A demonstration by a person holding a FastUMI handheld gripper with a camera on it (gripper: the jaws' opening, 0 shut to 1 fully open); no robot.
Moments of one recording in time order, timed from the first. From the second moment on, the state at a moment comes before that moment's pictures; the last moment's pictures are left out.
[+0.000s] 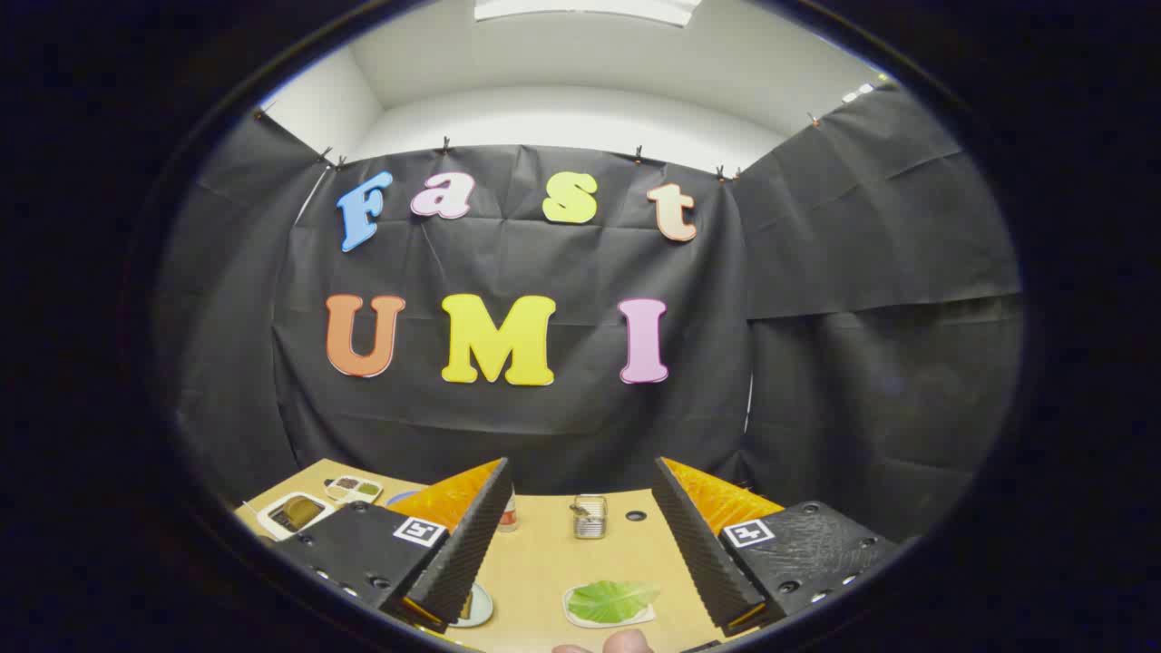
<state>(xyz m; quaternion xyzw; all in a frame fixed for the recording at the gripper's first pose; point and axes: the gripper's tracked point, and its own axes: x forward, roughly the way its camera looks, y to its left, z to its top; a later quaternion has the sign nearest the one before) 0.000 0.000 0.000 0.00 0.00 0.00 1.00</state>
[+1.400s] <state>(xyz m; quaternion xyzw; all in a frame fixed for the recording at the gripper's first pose) 0.007 -0.099 -0.058 0.02 0.05 0.01 1.00</state>
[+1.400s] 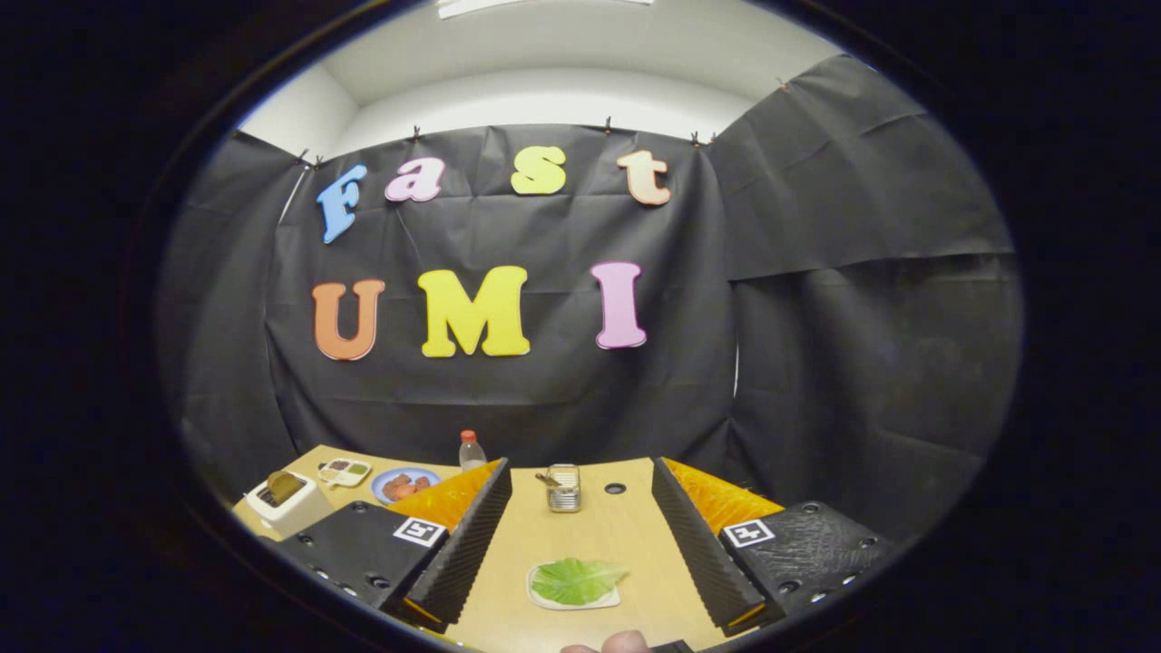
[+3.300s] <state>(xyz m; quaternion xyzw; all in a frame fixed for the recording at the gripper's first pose) 0.186 -0.120 -0.413 0.08 0.31 0.10 0.94</state>
